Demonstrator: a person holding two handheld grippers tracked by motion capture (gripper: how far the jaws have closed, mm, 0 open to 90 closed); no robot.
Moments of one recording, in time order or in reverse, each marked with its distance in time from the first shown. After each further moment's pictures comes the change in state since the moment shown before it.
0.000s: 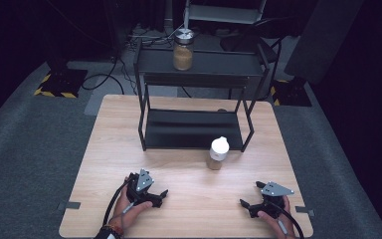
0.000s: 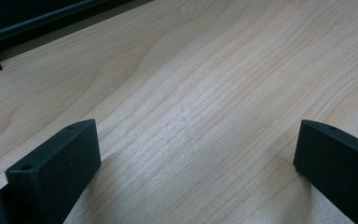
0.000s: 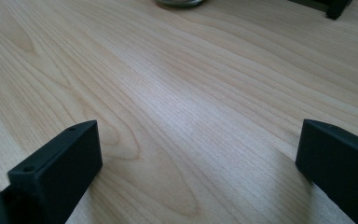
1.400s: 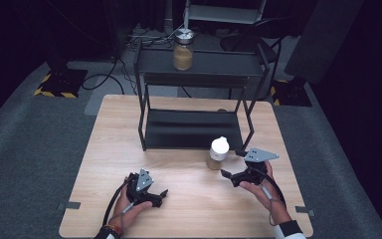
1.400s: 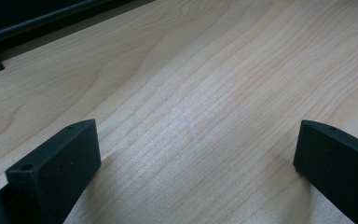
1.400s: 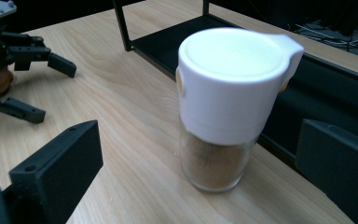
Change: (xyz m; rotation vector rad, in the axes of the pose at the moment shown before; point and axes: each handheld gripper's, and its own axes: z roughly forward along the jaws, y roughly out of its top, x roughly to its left) left arm 0.000 0.000 0.000 0.000 0.003 -0.003; right arm -0.021 0.110 0.034 -0.150 0.142 -0.076
